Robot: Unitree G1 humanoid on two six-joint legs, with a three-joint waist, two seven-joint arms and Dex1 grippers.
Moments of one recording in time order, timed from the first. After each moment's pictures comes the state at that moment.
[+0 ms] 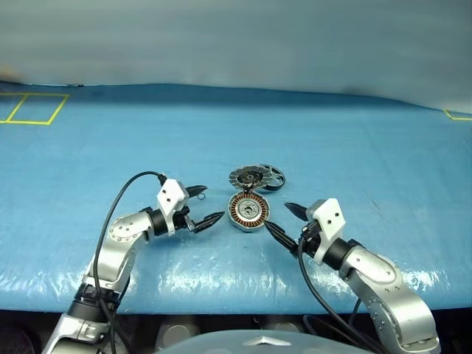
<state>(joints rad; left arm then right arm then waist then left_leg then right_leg) -0.14 0.44 -0.12 -0.08 -0.28 0.19 -0.77 0.24 -0.39 0.02 -0.64 0.29 0.55 0.53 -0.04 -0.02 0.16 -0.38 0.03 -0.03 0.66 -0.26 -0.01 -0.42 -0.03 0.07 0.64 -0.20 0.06</state>
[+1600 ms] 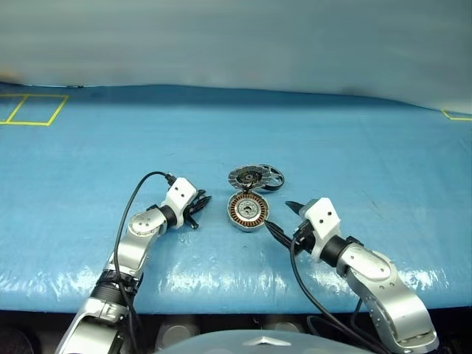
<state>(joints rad) -0.21 0.36 -0.18 0.18 -0.06 0.14 -0.61 0.21 -0.44 0.08 -0.62 0.21 0.54 0.48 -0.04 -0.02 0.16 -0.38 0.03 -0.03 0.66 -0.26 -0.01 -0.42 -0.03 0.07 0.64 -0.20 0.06</state>
